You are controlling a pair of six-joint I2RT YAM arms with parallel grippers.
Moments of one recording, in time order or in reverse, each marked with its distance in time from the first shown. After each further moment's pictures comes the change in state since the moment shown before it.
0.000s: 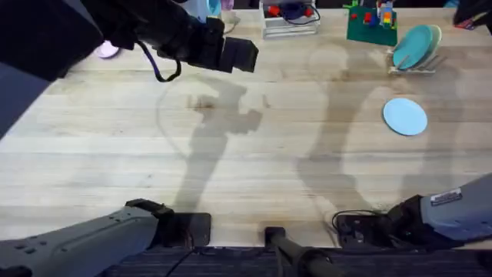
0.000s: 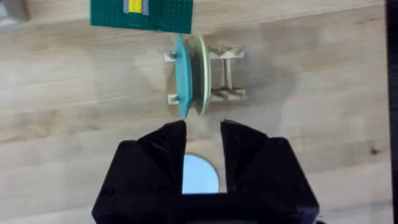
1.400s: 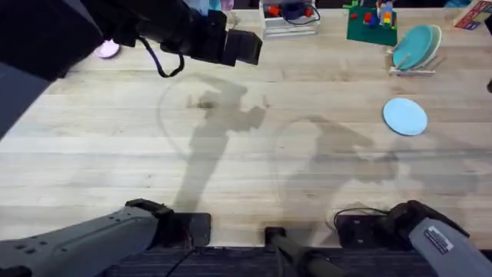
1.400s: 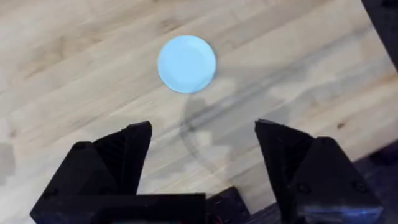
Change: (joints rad) left arm 0.000 0.000 0.000 0.063 0.031 0.000; right arm -0.143 -0.916 -0.521 -0.280 0.057 0.193
